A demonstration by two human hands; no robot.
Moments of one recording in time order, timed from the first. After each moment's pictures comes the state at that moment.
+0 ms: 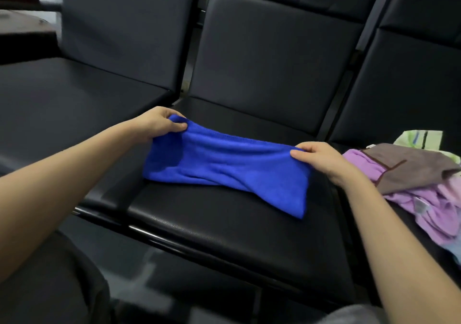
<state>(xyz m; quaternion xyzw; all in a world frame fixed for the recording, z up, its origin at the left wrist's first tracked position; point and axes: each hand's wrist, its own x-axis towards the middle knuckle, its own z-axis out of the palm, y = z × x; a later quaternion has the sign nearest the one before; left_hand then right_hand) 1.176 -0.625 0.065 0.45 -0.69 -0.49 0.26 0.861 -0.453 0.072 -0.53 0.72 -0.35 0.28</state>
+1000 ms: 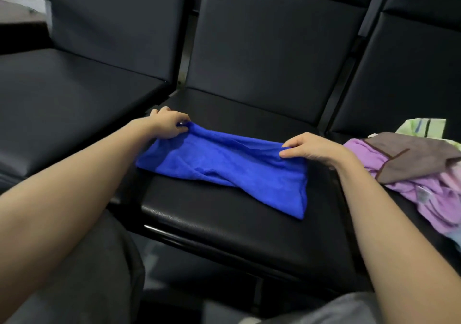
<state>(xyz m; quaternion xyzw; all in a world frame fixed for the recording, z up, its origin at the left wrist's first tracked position) 1.148 -0.662 0.029 0.48 -0.87 -0.09 0.06 0.854 -0.473 0.073 -0.57 0.73 -0.20 0.31</state>
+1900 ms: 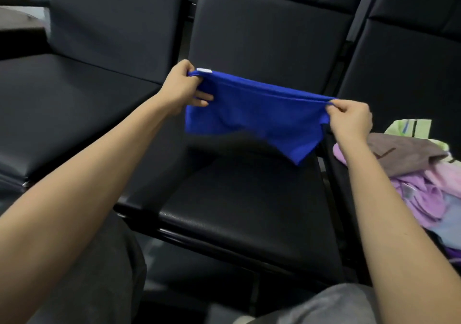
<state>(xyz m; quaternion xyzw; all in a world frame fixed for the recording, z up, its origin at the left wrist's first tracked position) 1.109 -0.614 0.111 0.38 -0.64 -0.49 0.45 0.850 -0.450 0.117 -0.34 0.81 -0.47 -0.08</state>
